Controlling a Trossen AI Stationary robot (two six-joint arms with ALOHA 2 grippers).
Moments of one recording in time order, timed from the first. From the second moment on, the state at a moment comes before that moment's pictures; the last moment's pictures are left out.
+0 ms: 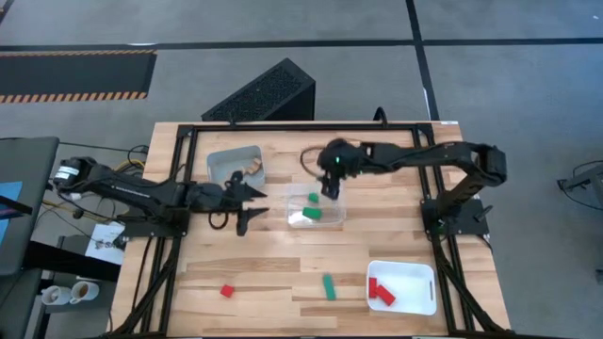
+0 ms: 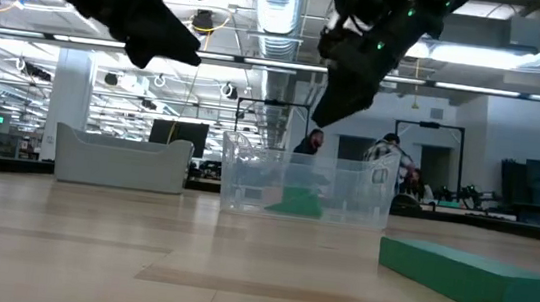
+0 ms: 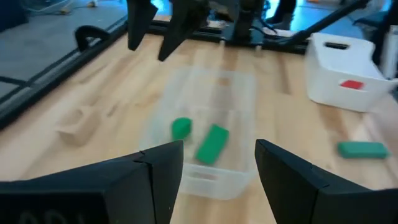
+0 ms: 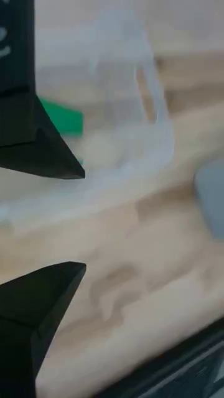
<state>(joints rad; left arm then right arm) -0.10 0.98 0.46 0.16 -0.25 -0.18 -0.26 1.58 1.14 -0.39 0.07 0.03</state>
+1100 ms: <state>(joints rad) 0.62 1.93 1.39 -0.40 0.27 0.54 -0.13 1.15 0.73 -0.12 0.05 0.22</state>
